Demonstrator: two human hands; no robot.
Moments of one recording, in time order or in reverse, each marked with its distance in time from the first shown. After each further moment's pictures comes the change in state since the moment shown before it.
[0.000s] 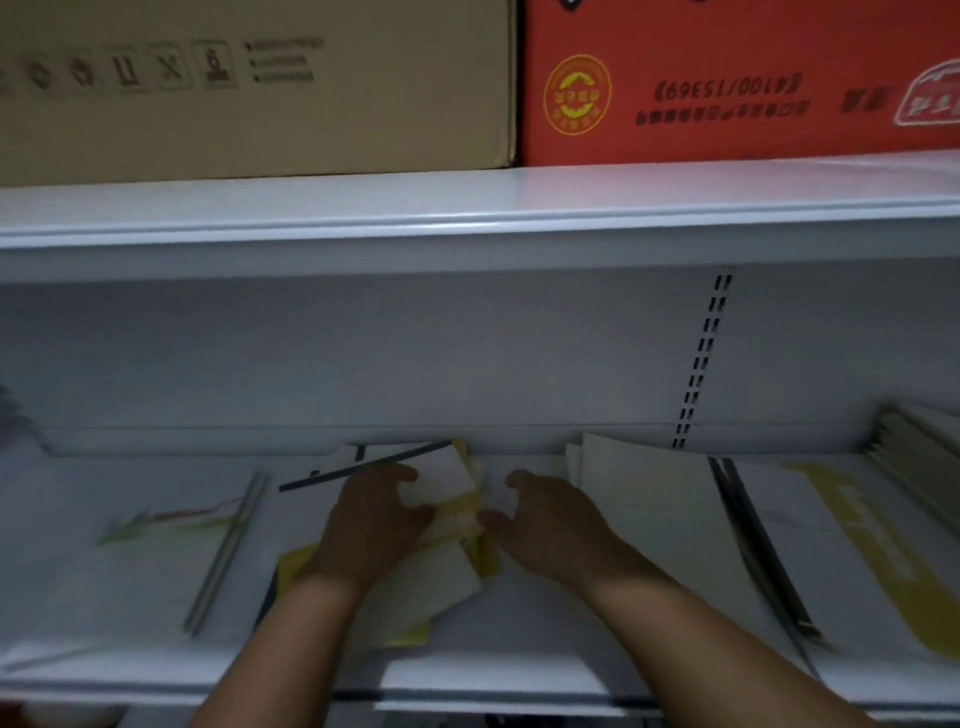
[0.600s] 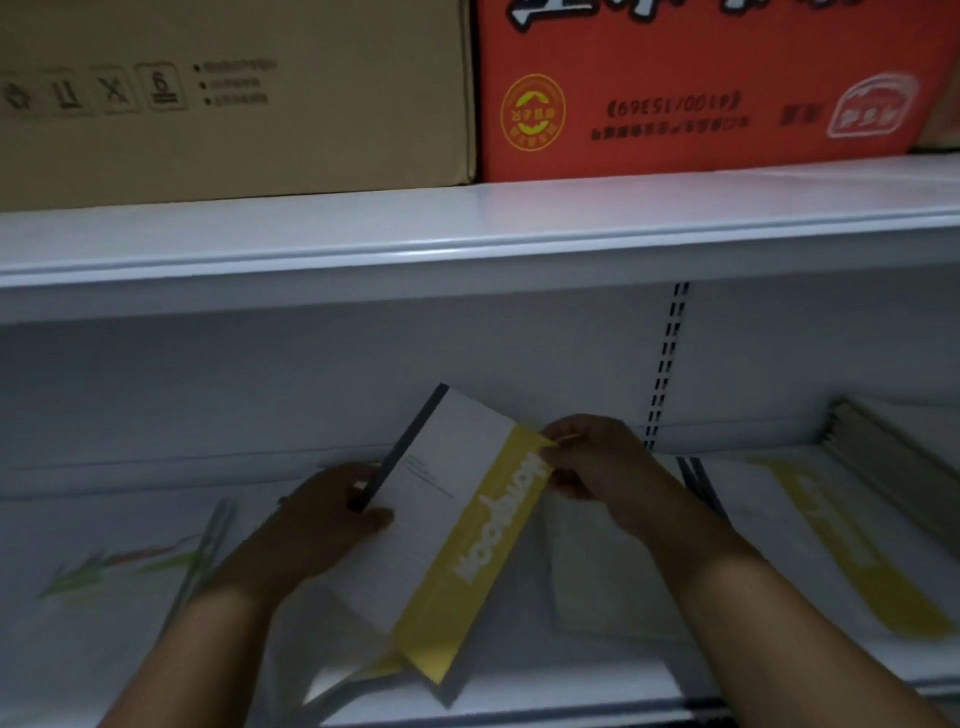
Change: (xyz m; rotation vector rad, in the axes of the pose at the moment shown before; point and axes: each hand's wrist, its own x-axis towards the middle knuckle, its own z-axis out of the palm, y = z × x) left_hand -0.002 0.012 -0.047 -0.281 -0.230 -0.013; right_hand 0.009 0.035 -0.064 0.993 0.157 0.216
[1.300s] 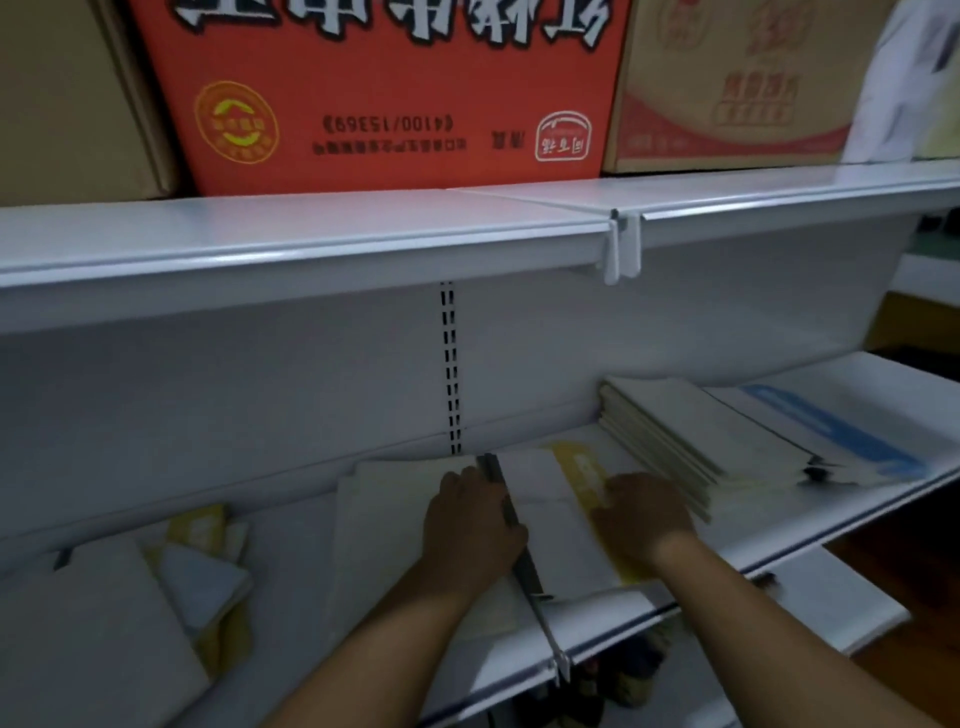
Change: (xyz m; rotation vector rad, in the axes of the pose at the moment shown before) left_hand 0.018 0.162 0.256 0.426 -0.123 0.503; right_hand -0.037 0.115 -0.226 -1.058 0.387 0.262
